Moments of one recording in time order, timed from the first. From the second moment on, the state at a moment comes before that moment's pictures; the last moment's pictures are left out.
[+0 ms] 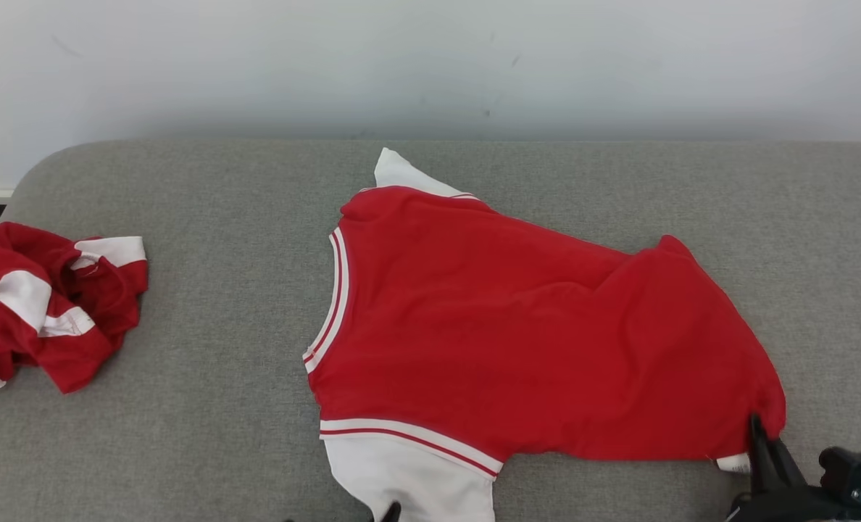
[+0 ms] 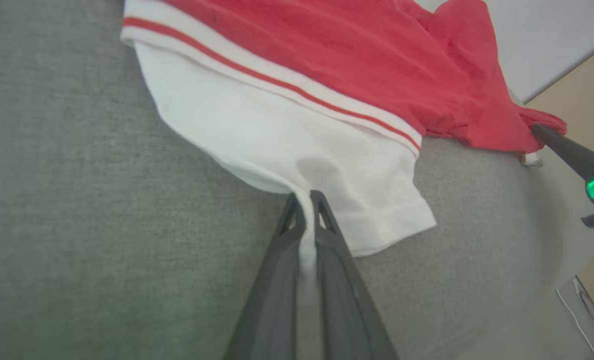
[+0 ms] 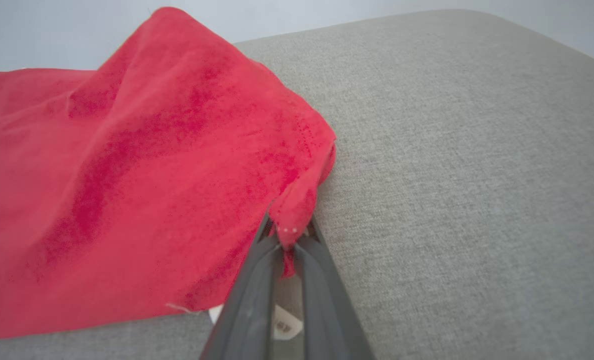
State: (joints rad) left arm -0.08 0.08 -0.51 0.51 -0.50 -0.13 -0.26; right arm -0.15 -0.18 -0.07 0.65 0.32 0.13 -0.26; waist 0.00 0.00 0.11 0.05
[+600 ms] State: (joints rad) left arm -0.69 0.30 -0.41 0.28 -0.56 -0.13 -0.18; right arm -0.61 -0.27 0.09 0.51 0.41 0.13 -0.26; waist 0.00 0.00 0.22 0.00
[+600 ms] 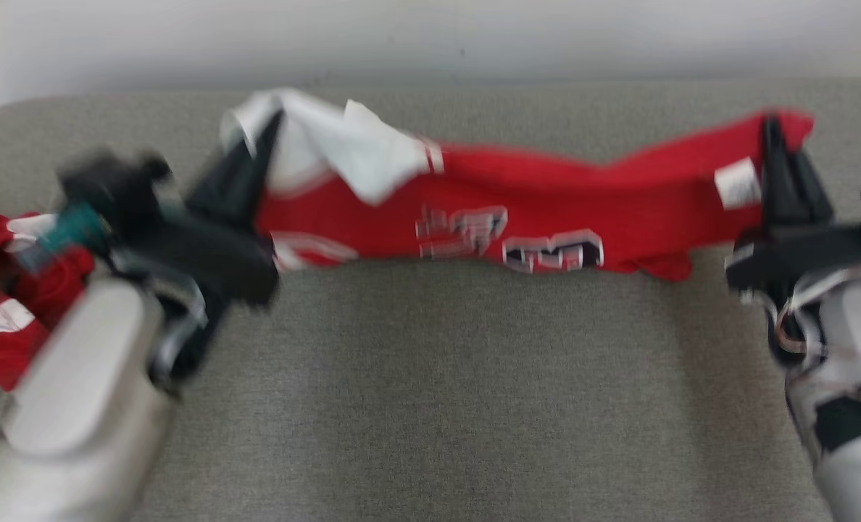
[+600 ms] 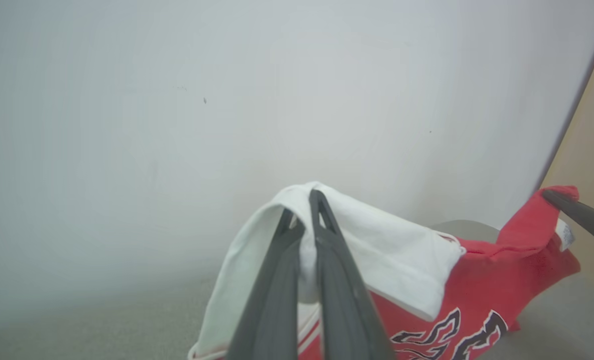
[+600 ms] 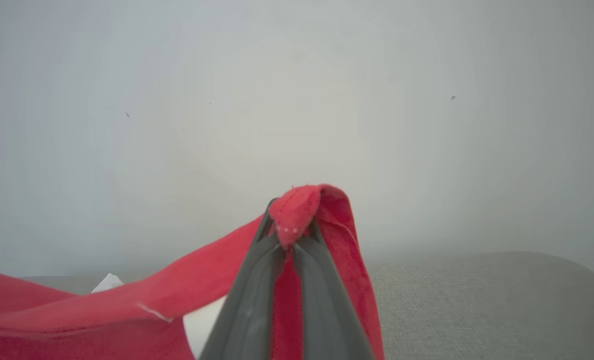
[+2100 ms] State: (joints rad) left arm -2.21 0.27 -0.59 1.02 -0.66 -0.13 -0.06; right arm -1.95 -0.38 0.31 1.03 0.56 0.13 -0.12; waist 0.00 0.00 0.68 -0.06
